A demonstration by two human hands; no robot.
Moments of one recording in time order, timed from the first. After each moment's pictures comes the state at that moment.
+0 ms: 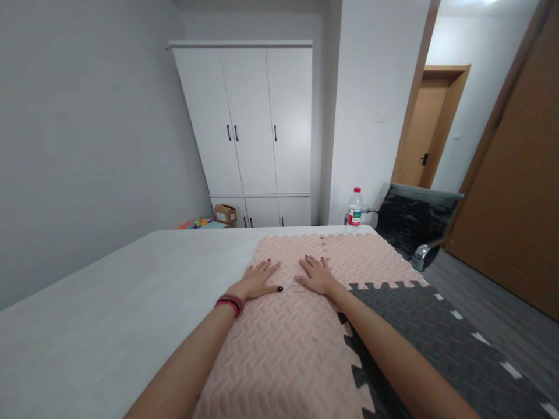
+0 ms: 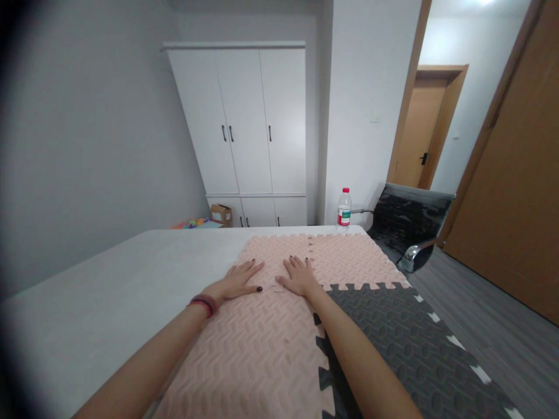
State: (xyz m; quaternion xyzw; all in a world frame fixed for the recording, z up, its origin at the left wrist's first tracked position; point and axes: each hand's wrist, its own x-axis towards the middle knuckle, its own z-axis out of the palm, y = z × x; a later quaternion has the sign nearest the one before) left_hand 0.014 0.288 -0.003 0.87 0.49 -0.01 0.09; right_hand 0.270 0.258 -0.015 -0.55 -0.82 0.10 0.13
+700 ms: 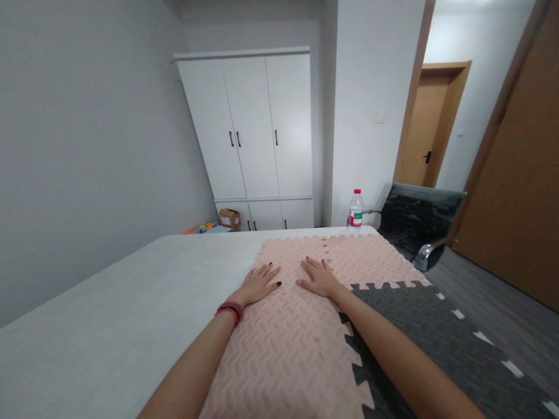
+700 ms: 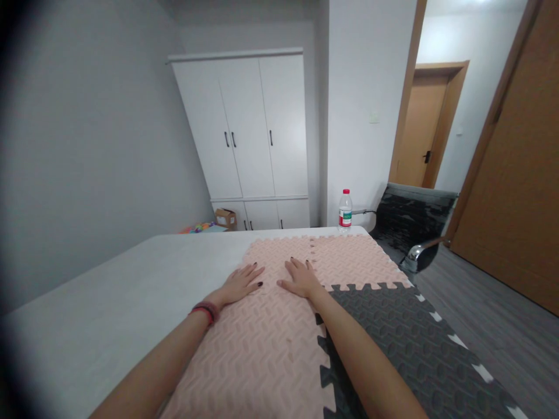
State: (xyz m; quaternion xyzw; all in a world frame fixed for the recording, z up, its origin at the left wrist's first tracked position) left_hand 0.010 0.284 -0.010 0.85 0.52 -0.01 0.06; right_hand 0.274 0.250 -0.013 -0.52 -0.83 0.09 0.18
